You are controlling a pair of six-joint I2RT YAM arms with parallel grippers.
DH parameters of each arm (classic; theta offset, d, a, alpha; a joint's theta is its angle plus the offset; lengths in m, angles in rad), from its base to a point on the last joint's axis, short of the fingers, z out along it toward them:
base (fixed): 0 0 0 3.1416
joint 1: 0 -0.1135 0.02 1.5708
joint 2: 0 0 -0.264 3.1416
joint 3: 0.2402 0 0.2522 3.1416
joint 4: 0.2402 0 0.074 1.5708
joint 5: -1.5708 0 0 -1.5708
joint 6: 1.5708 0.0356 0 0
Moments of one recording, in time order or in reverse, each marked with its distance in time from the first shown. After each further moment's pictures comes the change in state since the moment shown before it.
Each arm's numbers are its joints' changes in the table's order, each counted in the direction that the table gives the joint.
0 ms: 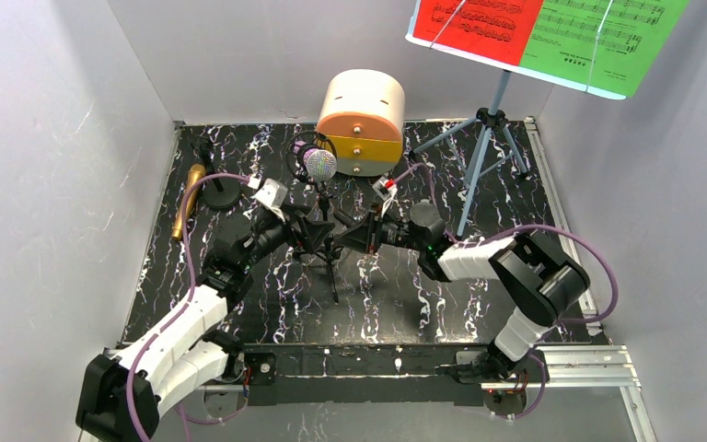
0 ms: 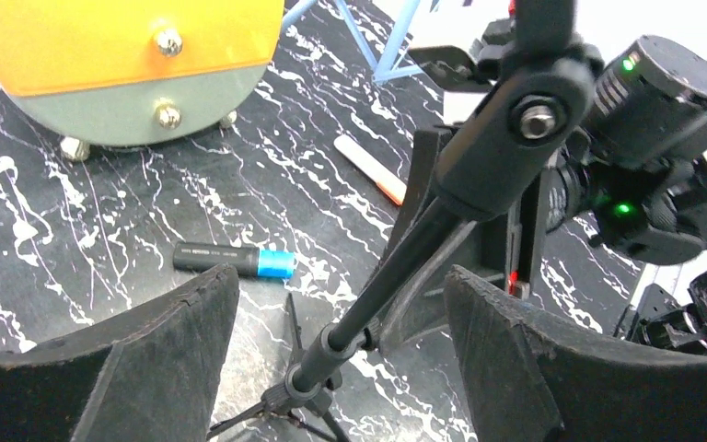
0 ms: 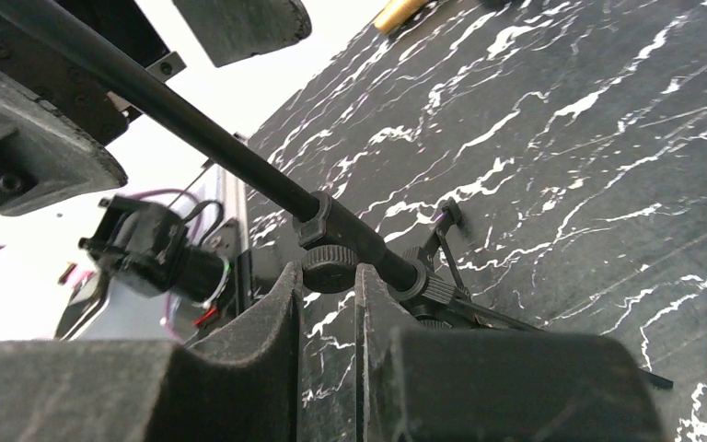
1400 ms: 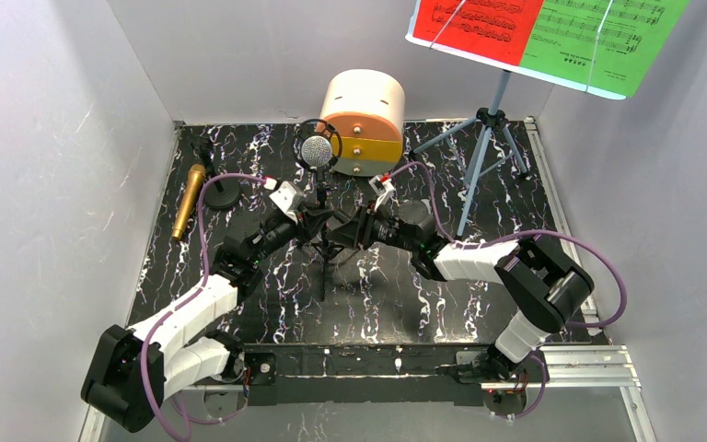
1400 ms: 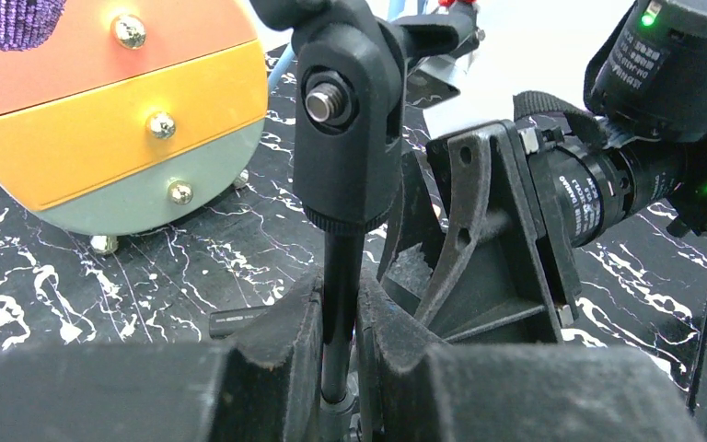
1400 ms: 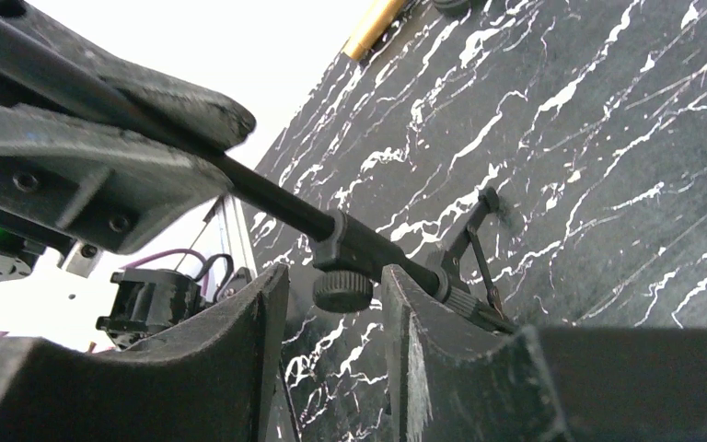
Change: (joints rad) left arm 0.044 0.146 -0.005 -0.235 -0.046 0.200; right arm -0.091 -0.063 0.031 0.165 -0.261 0.100
